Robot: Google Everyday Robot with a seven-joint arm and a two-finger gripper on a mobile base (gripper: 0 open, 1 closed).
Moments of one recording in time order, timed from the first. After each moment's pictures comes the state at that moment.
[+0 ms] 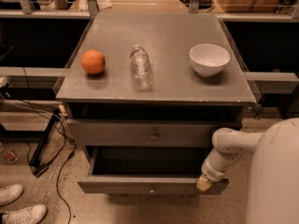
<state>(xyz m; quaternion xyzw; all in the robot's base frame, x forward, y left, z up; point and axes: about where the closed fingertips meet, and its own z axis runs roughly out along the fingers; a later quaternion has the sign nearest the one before) 0.469 -0.219 0.424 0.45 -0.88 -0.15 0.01</state>
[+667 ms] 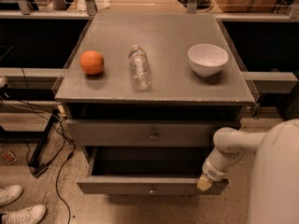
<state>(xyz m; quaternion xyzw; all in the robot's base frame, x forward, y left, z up) 0.469 -0.222 0.426 0.45 -0.88 -0.15 0.00</state>
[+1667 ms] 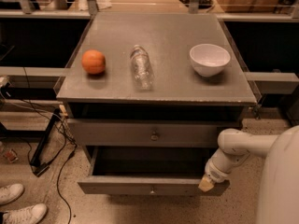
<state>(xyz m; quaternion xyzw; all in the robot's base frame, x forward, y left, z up) 0.469 -0.222 0.432 0.45 -0.88 -0.16 -0.01</state>
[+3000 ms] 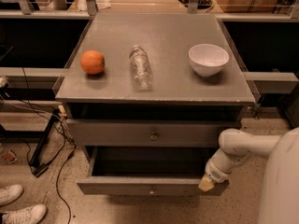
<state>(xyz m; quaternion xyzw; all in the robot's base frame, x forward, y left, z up) 0.467 -0.225 0.434 0.44 -0.88 -0.16 -0.02</state>
